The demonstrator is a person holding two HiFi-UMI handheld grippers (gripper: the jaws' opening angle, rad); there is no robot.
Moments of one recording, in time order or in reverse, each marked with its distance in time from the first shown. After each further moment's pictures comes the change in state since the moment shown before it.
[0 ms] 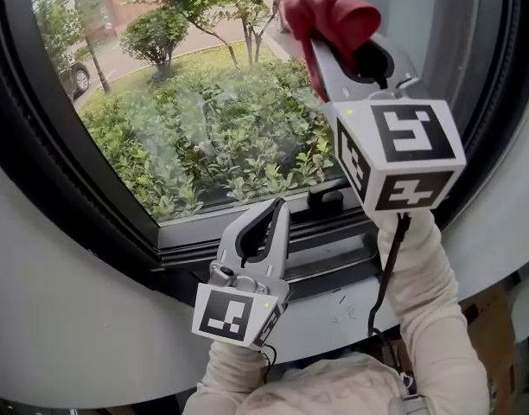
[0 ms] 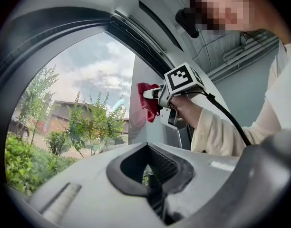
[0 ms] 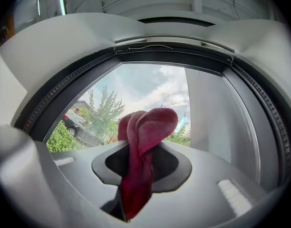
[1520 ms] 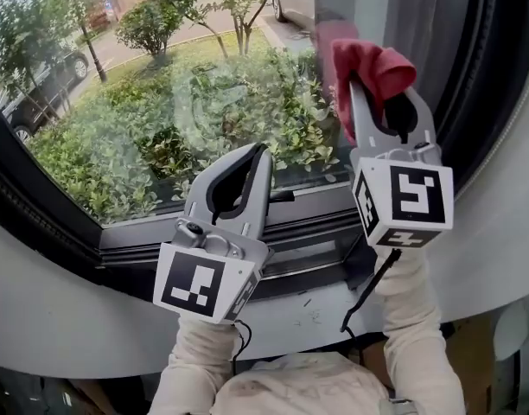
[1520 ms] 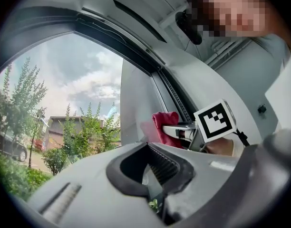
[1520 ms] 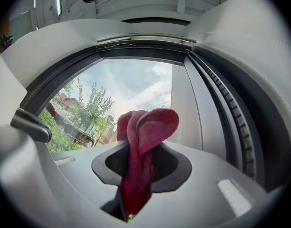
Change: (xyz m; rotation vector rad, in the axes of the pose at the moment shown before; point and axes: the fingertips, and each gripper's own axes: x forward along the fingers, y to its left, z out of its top) left arm 0.136 -0.078 0.040 0.152 -0.073 -0.002; right arm -0.064 -0.166 -0.105 0.006 0.019 -0.113
